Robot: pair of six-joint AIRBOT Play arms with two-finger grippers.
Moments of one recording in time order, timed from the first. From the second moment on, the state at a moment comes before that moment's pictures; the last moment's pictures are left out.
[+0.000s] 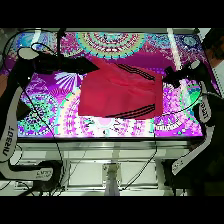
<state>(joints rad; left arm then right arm) -0.11 -1.49 1.49 0.43 -1.24 -1.01 -0.25 -1.95 1.70 -1.12 1.05 2.00</state>
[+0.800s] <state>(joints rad) -0.10 -1.44 1.25 0.85 -1.18 -1.20 -0.28 -1.88 1.90 -1.13 1.38 1.63</state>
